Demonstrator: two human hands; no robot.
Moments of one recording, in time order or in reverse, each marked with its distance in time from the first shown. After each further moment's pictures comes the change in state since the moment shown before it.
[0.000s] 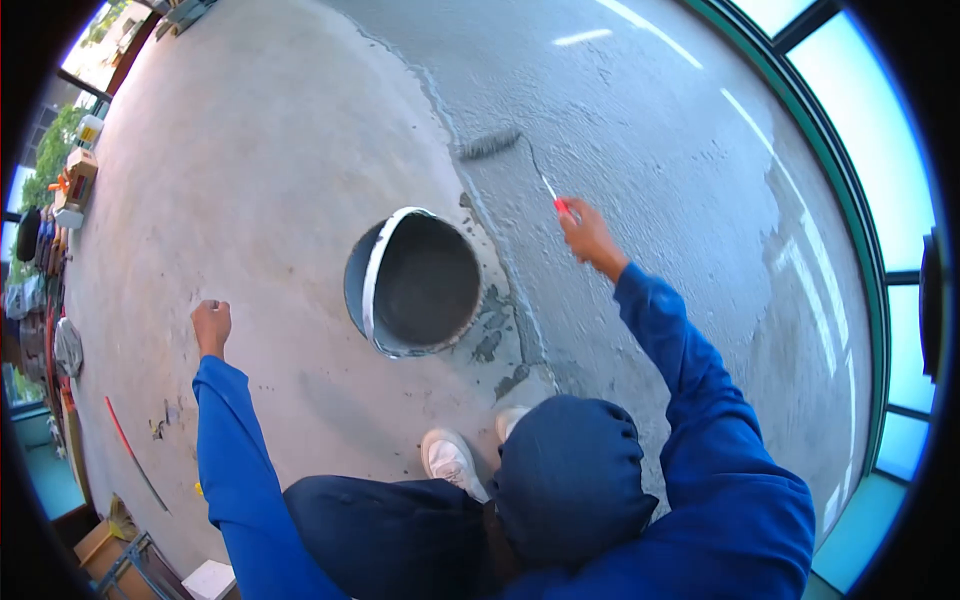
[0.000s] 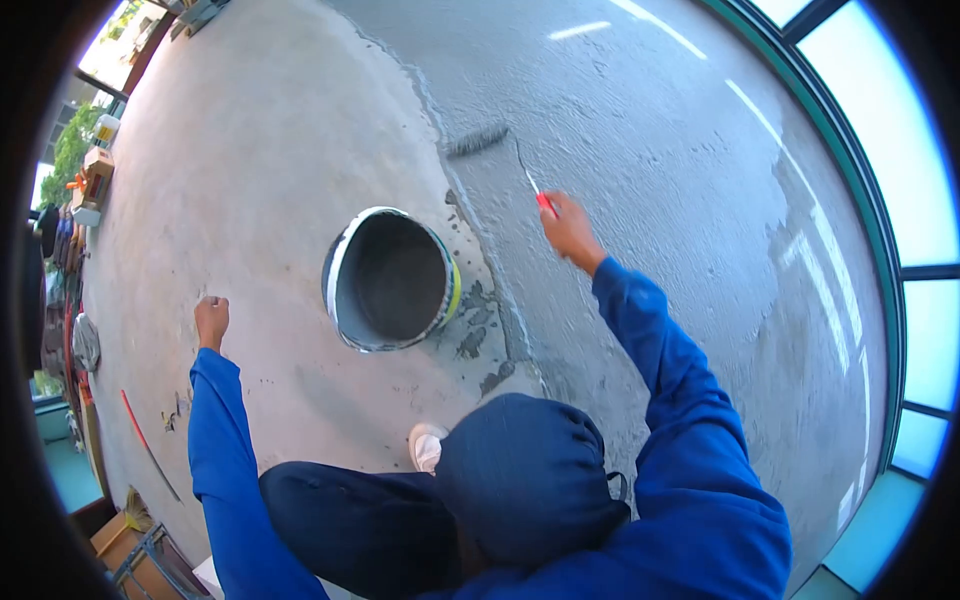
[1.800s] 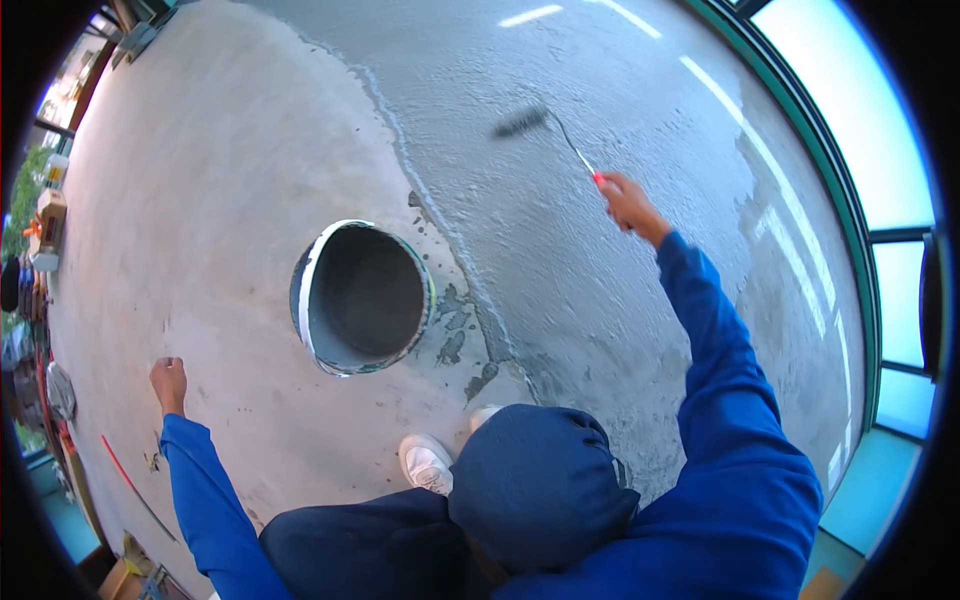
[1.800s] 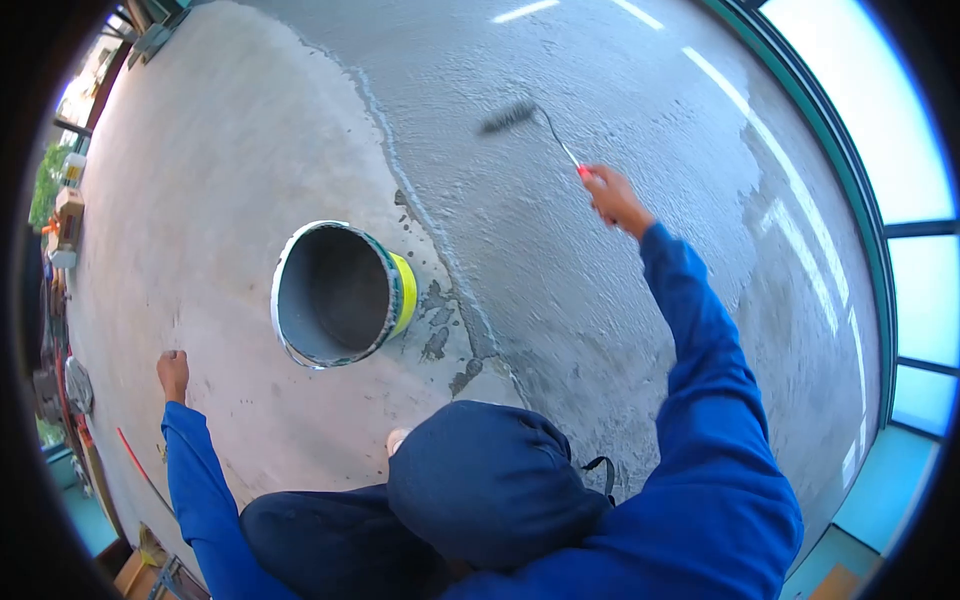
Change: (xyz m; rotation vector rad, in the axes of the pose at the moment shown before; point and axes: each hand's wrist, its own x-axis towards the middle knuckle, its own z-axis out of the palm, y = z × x) left_hand -0.008 -0.057 -0.024 0.101 0.001 -0.013; right_hand 0.026 0.056 -0.139 -0.047 0.026 0.074
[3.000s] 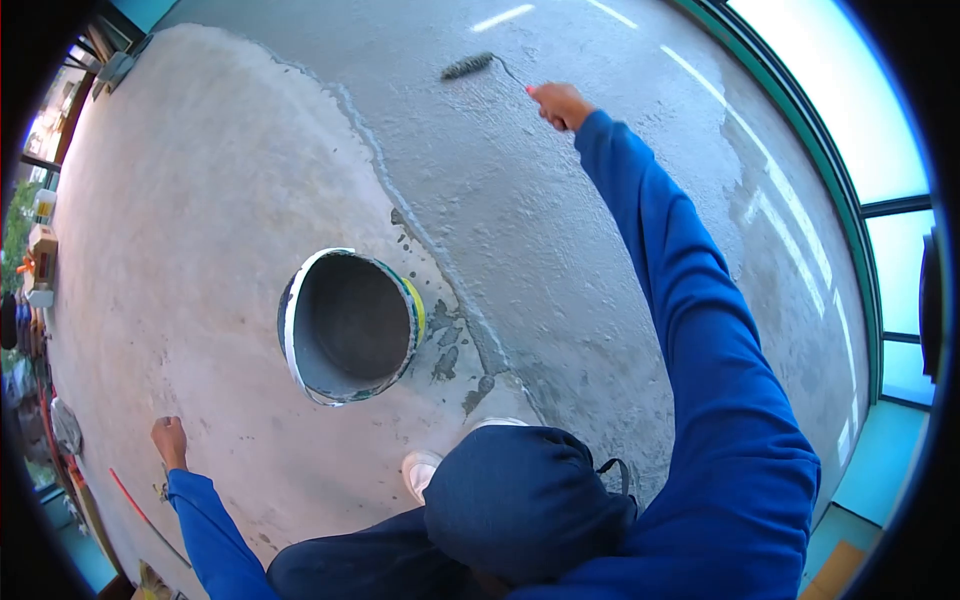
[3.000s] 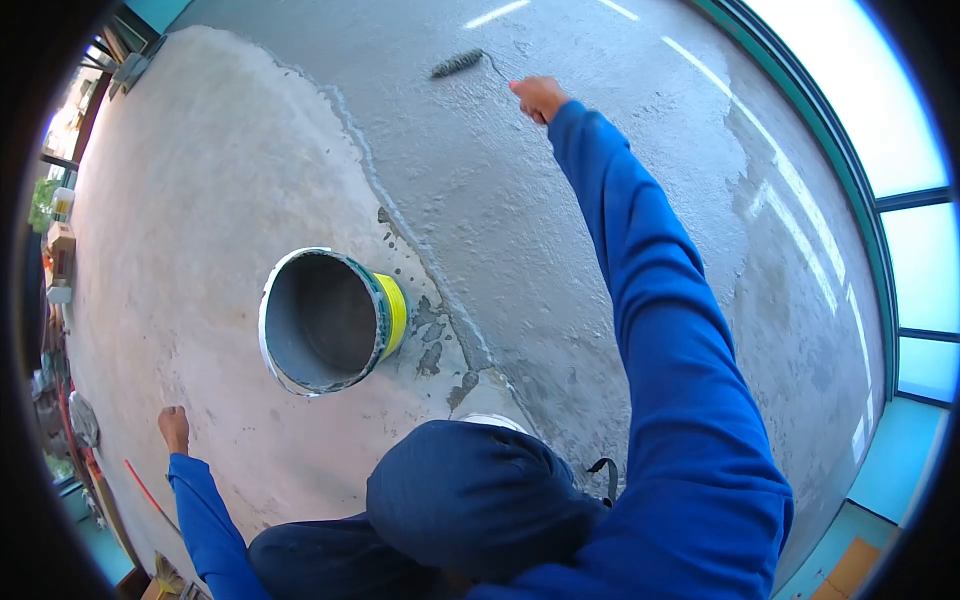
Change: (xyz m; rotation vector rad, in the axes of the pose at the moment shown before) left_hand -0.014 -0.058 -0.006 0.131 -0.073 -0.072; right_hand 0.161 -0.111 0.014 0.052 0.045 0.095
